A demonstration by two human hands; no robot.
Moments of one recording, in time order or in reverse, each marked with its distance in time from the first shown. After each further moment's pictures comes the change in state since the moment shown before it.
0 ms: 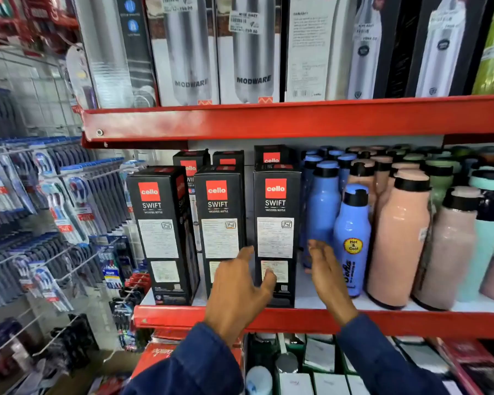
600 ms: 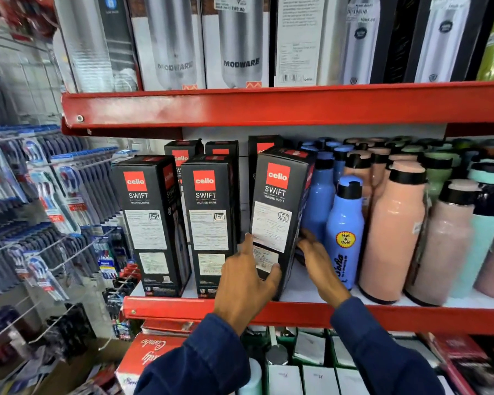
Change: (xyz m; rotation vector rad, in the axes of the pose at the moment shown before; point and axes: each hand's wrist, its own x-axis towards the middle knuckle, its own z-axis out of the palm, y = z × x) left_hand 0.006 0.014 0.033 -0.027 0.063 0.040; right_hand 0.030 0.016 -0.009 0.069 -0.273 0.043
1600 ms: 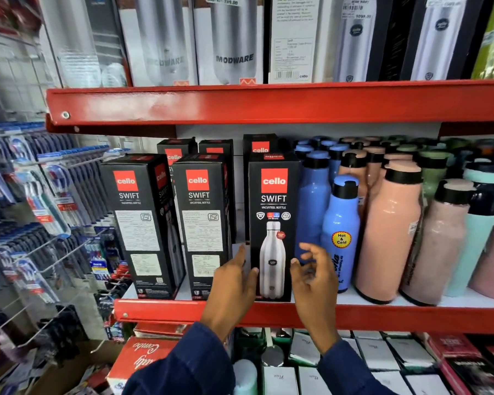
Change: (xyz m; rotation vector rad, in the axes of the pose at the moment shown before) left_hand -0.003 -0.039 0.016 -0.129 -0.109 0.003; right_hand -0.065 -0.001 0.018 -0.165 0.429 -0.354
